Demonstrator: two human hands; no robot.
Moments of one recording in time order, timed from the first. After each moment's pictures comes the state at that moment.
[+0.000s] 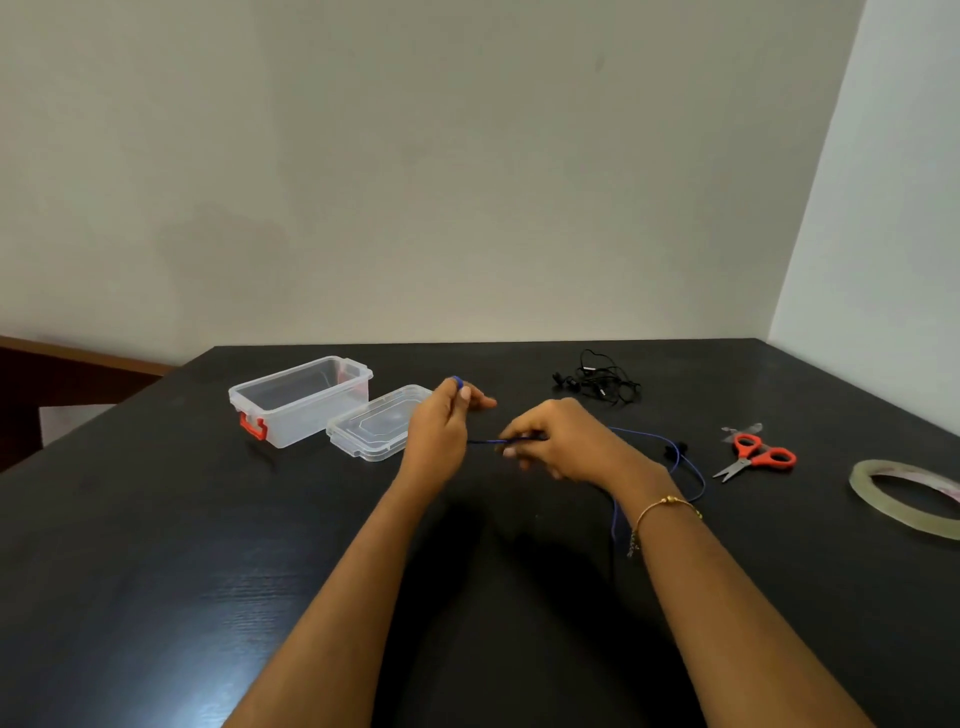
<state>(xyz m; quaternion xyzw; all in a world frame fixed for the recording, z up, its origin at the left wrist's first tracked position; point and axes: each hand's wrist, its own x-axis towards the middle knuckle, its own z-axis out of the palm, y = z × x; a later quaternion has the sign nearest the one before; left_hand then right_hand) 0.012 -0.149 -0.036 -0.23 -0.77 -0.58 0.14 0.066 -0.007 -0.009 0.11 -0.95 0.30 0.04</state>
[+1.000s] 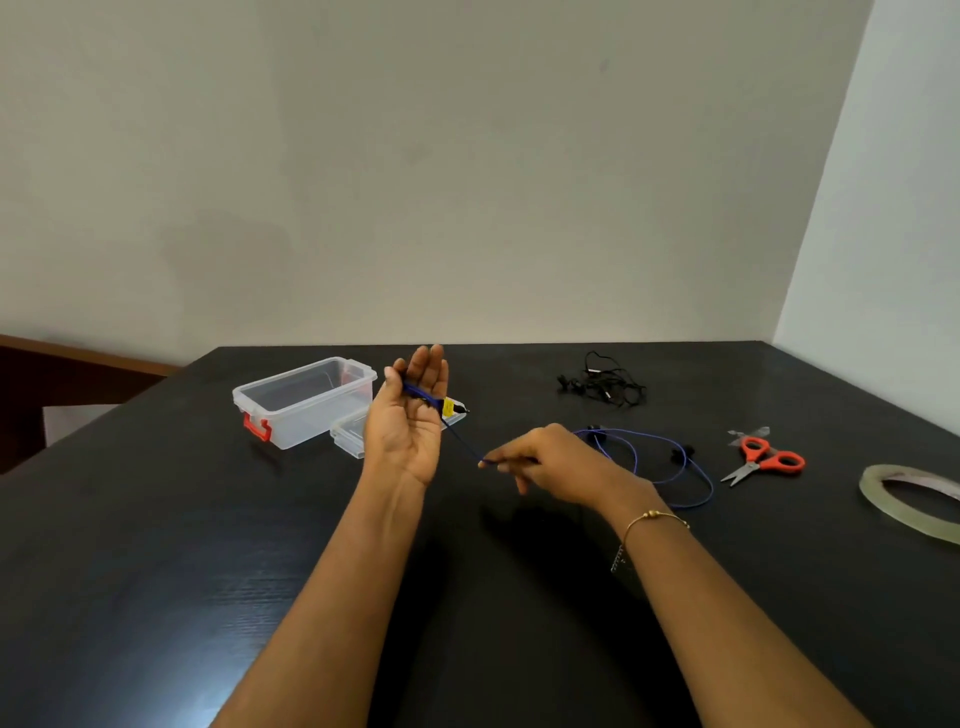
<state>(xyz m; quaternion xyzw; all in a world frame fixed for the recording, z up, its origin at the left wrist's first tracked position) 0.009 -0.165 -0.012 -0.08 -0.13 -0.99 -0.04 0.053 -0.011 -0.033 0.14 -0.96 0.23 0.02</state>
